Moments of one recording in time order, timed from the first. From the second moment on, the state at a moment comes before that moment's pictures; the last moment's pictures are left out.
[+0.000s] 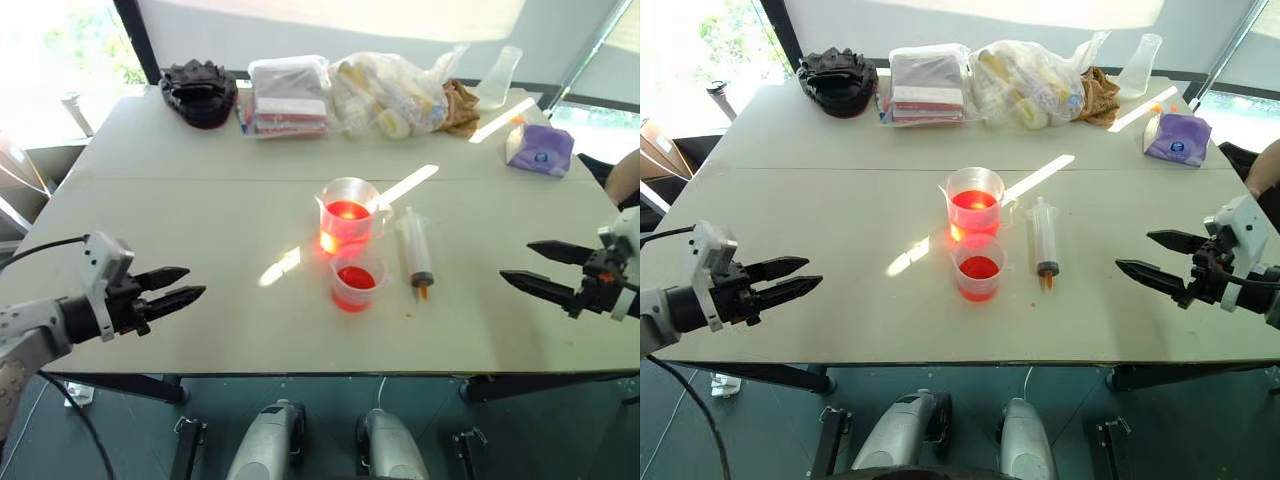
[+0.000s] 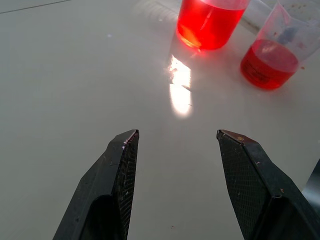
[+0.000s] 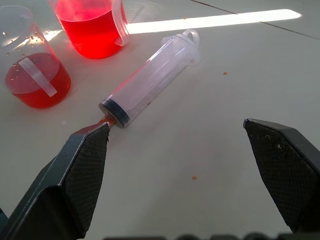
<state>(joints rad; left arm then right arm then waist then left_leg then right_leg) 0.09 0.90 0.45 -0.38 -0.77 0.72 -0.89 0.01 -1.00 -0.54 -0.15 0.63 0.68 1.03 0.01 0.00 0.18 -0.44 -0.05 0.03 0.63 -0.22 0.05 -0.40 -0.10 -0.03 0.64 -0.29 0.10</state>
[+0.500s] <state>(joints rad) 0.03 0.89 0.44 -0.36 -0.77 0.72 -0.86 -0.02 -0.99 -0.51 -0.13 0.61 0.76 0.94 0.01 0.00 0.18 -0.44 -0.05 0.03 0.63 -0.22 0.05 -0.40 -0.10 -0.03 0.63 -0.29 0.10</state>
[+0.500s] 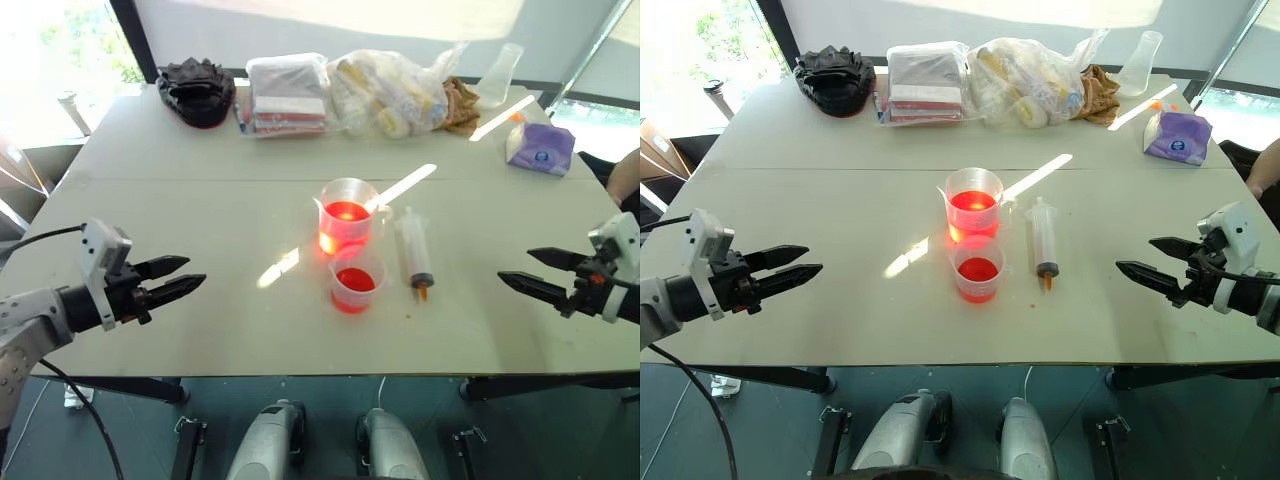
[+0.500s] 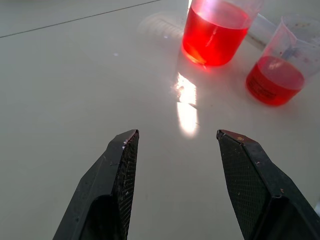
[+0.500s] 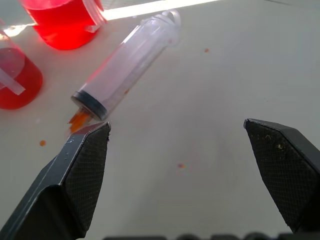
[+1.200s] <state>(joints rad) -0.47 1.01 0.31 -0.15 -0.81 0.78 -0.99 -0.90 -1.01 -0.01 0.11 0.57 1.24 0.86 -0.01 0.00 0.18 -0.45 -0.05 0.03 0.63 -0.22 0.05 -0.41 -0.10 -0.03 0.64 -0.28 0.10</state>
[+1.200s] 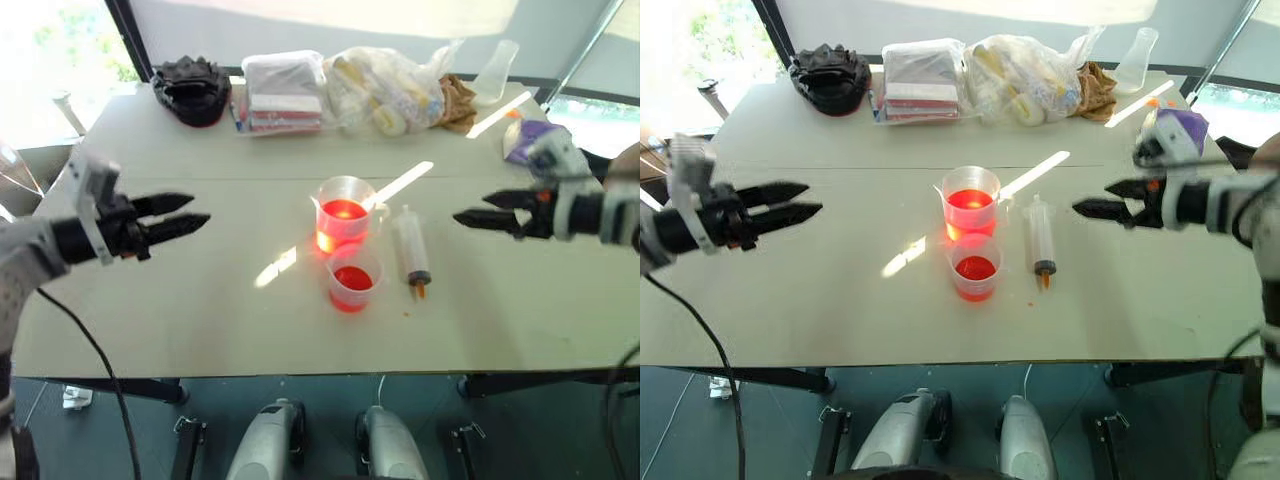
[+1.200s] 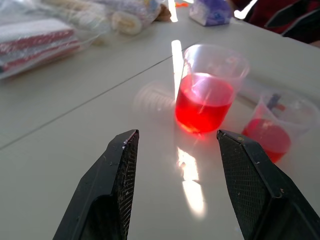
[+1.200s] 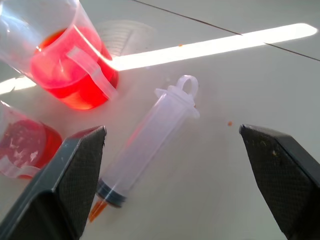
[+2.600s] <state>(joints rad) -0.34 0.92 0.30 -0.32 -0.72 0.69 -0.94 -1.39 -0.41 0.28 1.28 -0.03 0.98 0.91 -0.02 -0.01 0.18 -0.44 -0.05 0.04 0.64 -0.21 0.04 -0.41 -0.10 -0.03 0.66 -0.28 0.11</state>
